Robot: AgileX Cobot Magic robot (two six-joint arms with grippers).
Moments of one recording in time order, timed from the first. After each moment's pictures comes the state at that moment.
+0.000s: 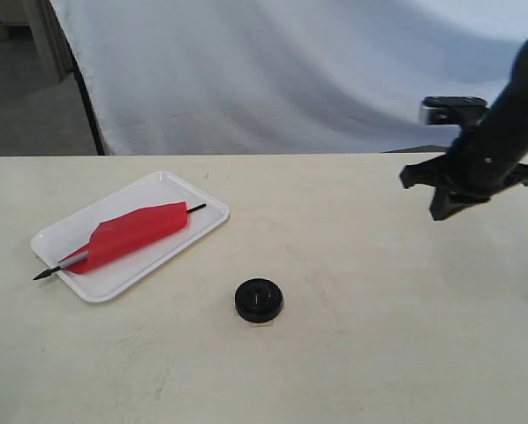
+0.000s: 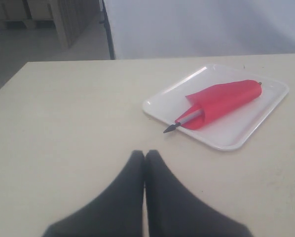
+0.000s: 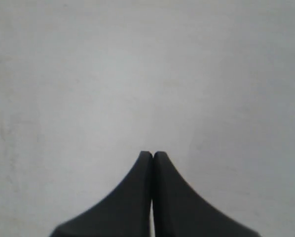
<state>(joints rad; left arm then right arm) 0.01 0.00 0.00 0.03 0.35 0.01 0.04 1.96 -1.47 0.22 0.87 -0.28</state>
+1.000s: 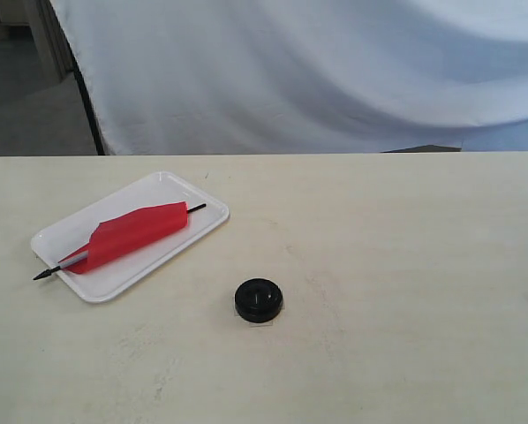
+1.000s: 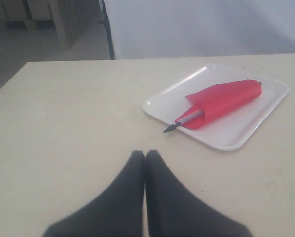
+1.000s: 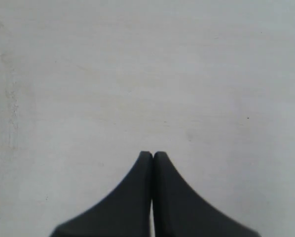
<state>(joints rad) 0.01 0.00 0.00 0.03 0.35 0.01 -0.03 1.09 -0.97 0.01 0.84 -0.16</state>
